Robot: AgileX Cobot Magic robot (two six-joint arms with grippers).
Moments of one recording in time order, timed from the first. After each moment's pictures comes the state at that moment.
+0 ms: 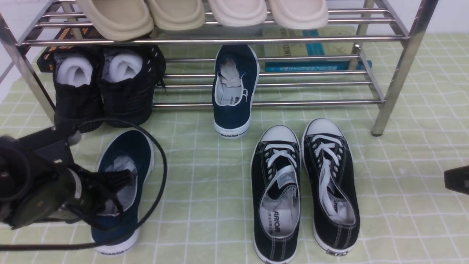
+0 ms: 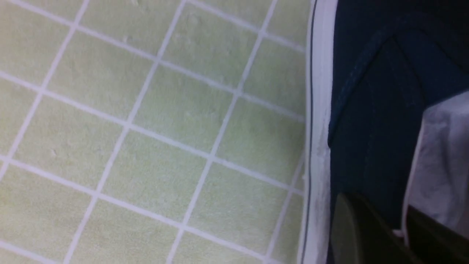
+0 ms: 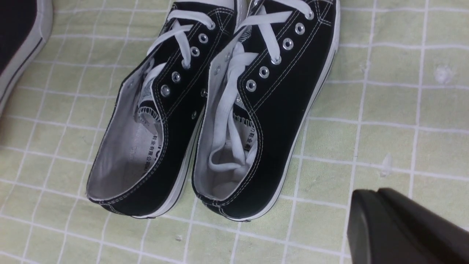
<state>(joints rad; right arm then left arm) 0.07 0.90 -0.71 0.49 0.76 -0.23 -0.34 1.35 -0.65 0.47 0.46 -1.05</state>
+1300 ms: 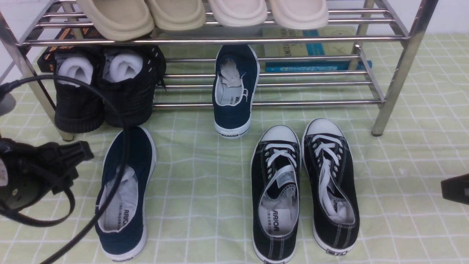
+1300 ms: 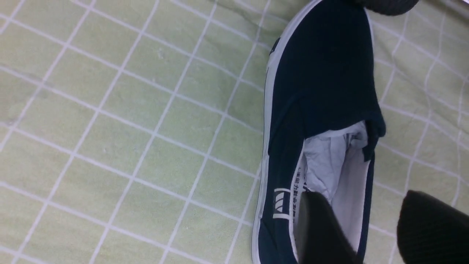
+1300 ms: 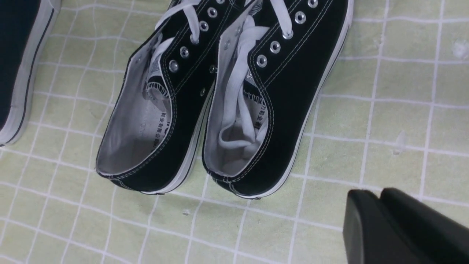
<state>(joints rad) 0.07 0.90 -0.71 0.51 0.82 -0.23 -0.34 0.96 -0.73 0.36 0.69 -0.92</state>
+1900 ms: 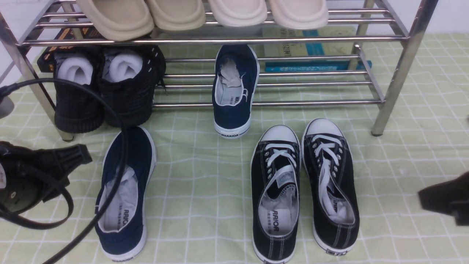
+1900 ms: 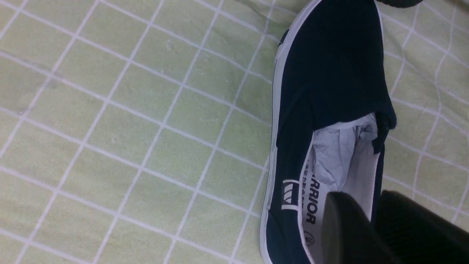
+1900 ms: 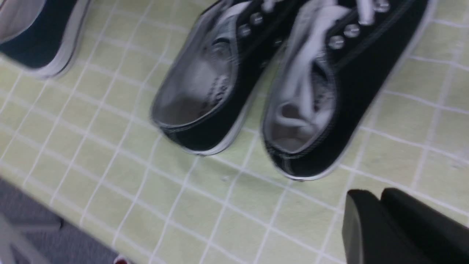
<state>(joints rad) 0.23 0.95 -0.77 0.55 0.88 -0.37 -0.34 0.96 -0.73 0.35 0.72 -0.92</state>
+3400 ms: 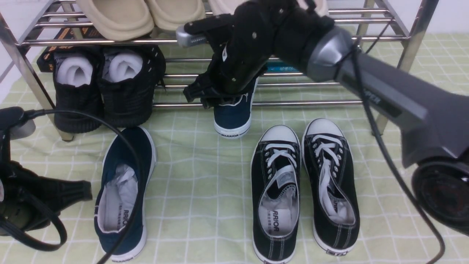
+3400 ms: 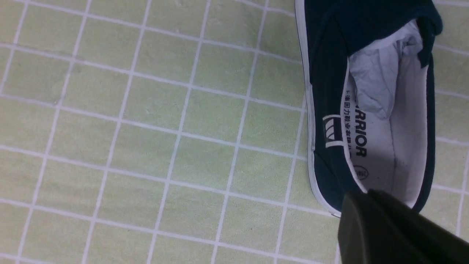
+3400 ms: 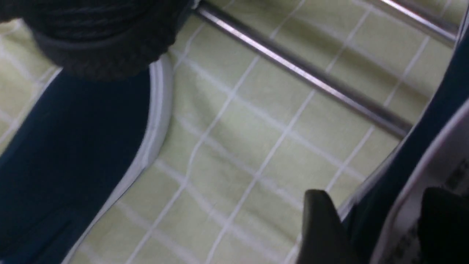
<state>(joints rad) 0.67 2.34 -2.31 0.04 0.97 0.14 -0.34 0.96 -0.73 0.28 0.86 -0.63</state>
